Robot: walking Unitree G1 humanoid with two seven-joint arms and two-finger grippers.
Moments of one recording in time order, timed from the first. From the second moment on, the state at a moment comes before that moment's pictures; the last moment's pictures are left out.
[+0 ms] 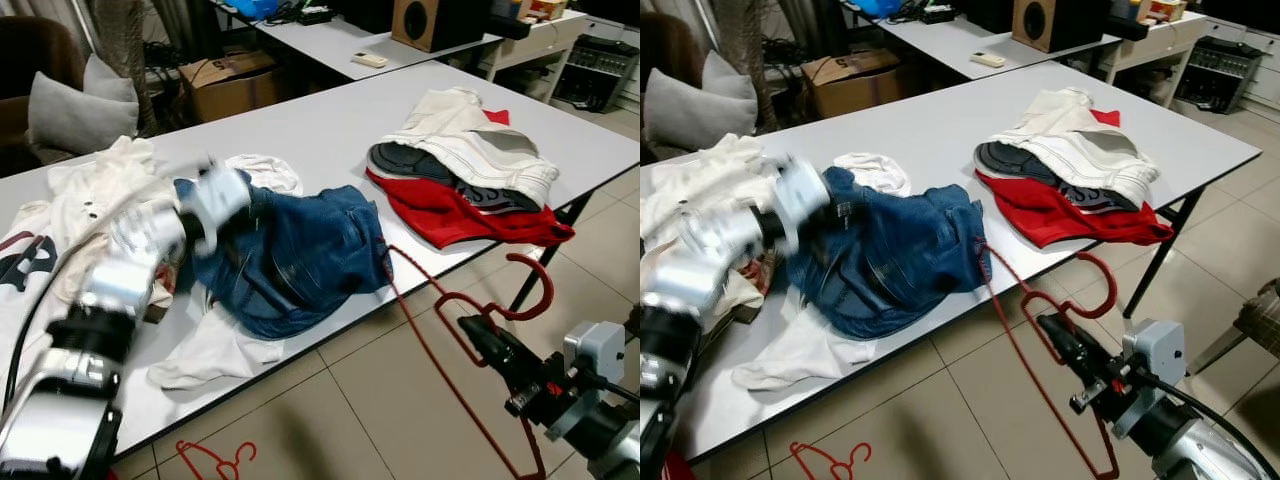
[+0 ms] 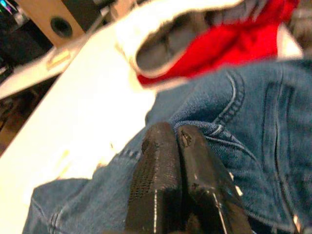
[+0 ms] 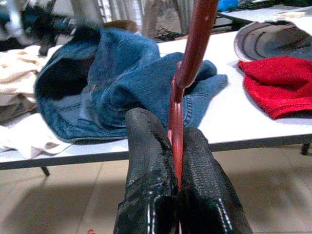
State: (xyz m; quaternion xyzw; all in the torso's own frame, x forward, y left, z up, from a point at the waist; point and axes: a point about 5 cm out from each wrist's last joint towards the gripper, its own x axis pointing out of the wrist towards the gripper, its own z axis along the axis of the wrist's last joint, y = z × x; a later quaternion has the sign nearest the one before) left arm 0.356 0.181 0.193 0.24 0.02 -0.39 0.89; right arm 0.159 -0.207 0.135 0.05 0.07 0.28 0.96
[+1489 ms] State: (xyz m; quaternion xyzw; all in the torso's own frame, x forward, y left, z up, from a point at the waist) left arm 0.384 0.160 0.228 -0.12 0.06 -0.32 0.94; right arm 0.157 -0.186 0.180 0.09 0.09 0.43 0.89
